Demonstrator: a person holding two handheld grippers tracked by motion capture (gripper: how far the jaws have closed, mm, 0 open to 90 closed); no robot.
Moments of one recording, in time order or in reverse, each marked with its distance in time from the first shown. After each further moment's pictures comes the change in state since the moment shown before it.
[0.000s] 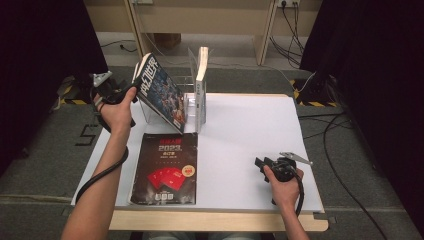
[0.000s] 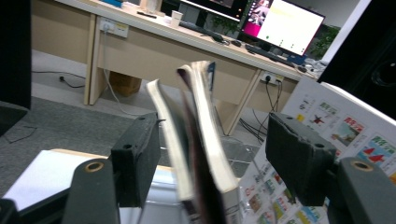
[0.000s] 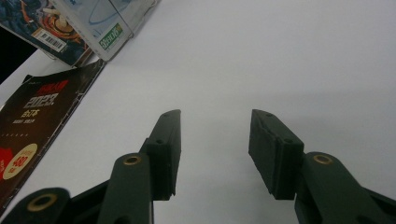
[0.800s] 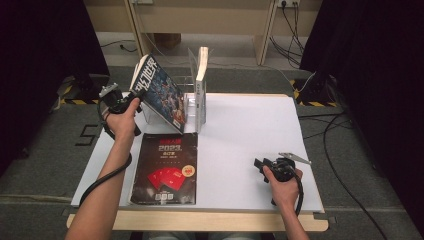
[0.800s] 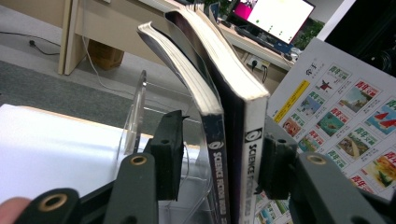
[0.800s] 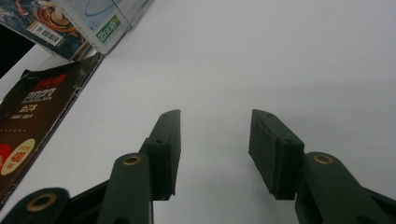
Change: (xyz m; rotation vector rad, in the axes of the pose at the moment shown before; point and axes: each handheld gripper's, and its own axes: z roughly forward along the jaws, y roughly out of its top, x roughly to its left) left arm 0.014 -0.039 0.022 0.078 -0.066 -0.093; right arm -0.003 -0.002 0.004 0.022 0.005 0.003
